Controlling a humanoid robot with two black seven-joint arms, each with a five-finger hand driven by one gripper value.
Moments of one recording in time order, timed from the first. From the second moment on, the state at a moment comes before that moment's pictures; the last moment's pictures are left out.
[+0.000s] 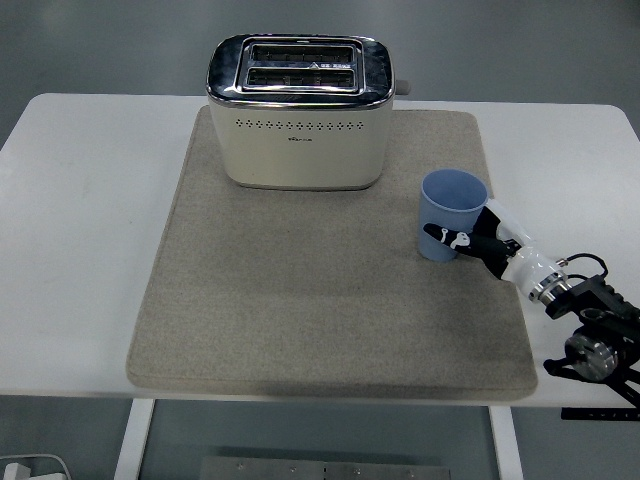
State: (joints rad) left arm 0.01 0.00 -0.05 -0.17 -0.03 -0.13 0.00; right arm 0.65 -0.46 0.29 1.06 -0.36 0.03 0.57
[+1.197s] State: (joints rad) left arm 0.01 0.00 -0.05 -0.18 -0.03 -0.13 0.00; right arm 0.74 -0.15 0.26 0.95 -0.37 -0.05 0.57
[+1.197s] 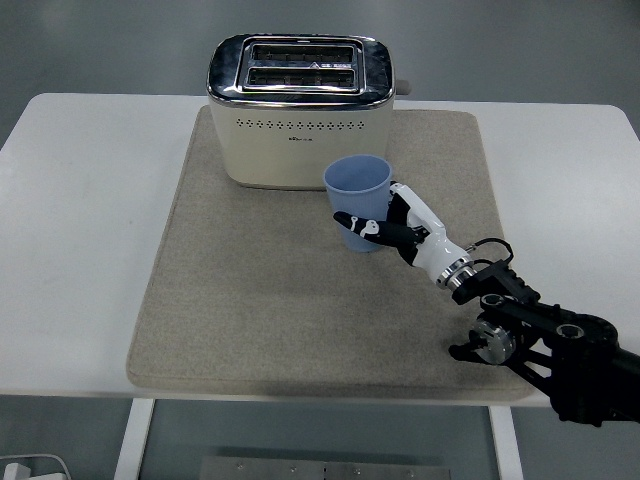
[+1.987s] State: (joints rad) left arm 0.01 0.00 -0.05 -0.17 -0.03 -0.13 0.00; right arm 0.83 0.00 0.22 0.74 -0.37 -0.07 0.57
